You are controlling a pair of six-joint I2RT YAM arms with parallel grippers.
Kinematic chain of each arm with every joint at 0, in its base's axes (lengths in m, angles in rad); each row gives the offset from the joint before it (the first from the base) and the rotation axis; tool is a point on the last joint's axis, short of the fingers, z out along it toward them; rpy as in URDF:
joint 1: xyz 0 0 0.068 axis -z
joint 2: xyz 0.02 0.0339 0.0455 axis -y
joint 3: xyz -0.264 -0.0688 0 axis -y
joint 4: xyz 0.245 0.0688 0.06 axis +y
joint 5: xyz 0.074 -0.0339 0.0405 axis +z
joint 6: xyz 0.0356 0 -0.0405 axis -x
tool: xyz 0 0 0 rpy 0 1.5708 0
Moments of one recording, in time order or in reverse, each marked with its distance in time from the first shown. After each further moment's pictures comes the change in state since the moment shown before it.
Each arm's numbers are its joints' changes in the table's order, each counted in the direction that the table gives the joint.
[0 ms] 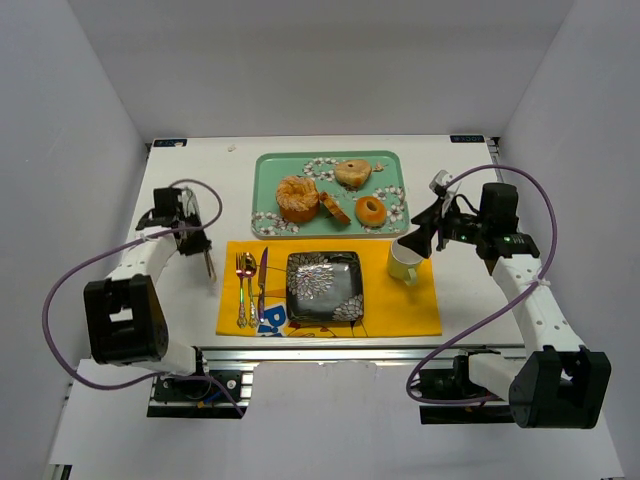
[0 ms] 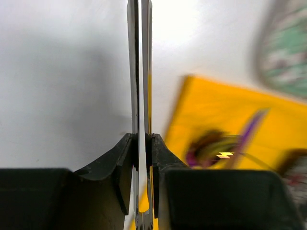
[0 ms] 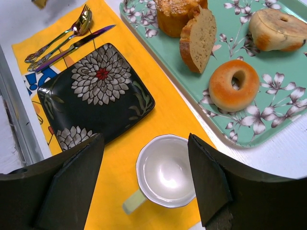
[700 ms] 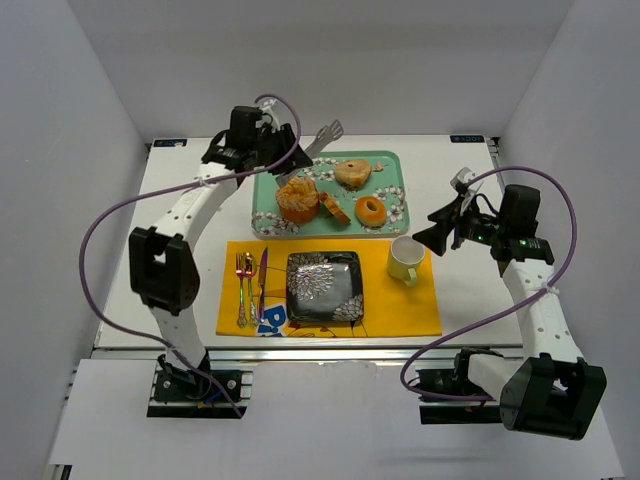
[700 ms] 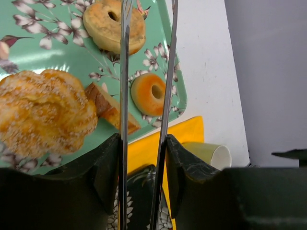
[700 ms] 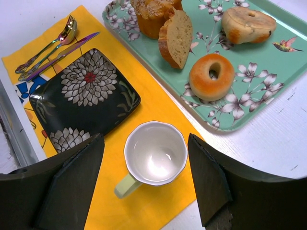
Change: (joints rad) left arm 0.442 -0.346 0.789 -0.058 -0.315 0.285; right arm 0.135 0.039 0.008 0.035 0.050 0.003
